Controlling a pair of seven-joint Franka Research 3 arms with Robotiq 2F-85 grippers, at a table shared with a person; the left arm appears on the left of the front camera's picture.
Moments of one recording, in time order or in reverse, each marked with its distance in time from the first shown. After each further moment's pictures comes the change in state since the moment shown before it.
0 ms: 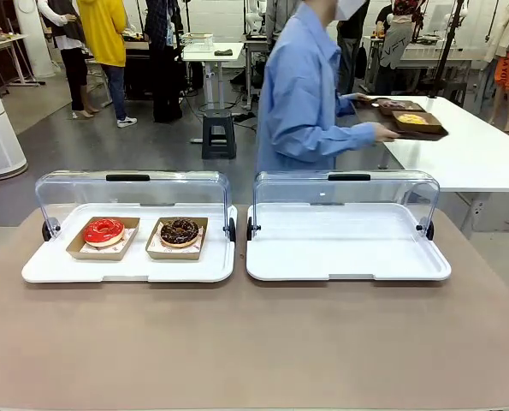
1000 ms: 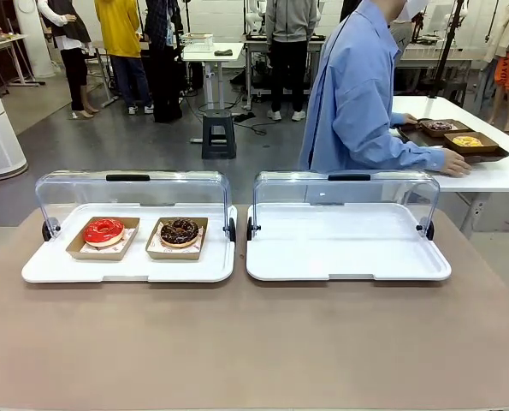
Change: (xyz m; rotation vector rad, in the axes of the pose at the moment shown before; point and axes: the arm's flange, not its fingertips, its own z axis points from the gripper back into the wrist) left arm 0.000 0.000 0.000 0.000 0.000 0.000; right arm -0.002 0.002 0.000 -0.005 0.003 -0.009
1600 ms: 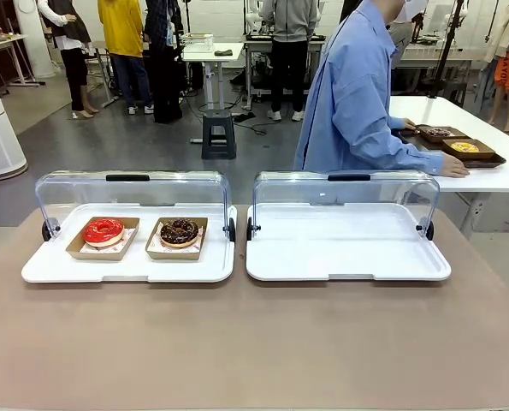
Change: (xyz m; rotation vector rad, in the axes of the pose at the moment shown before) left arm 0.000 0.000 0.000 0.000 0.000 0.000; right arm 0.000 0.000 0.001 -0.003 0.001 -0.001
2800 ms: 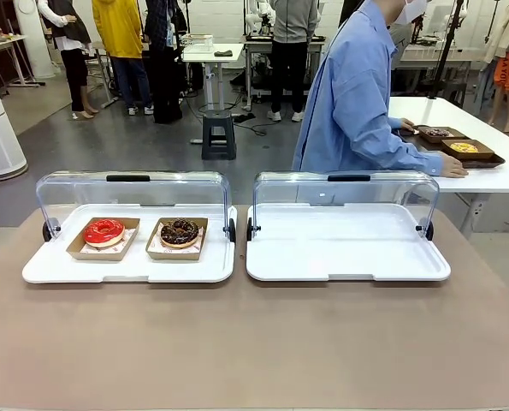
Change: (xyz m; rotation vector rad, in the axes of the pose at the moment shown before) left arm 0.000 0.000 0.000 0.000 0.000 0.000; right arm 0.000 0.000 0.000 0.000 0.000 0.000
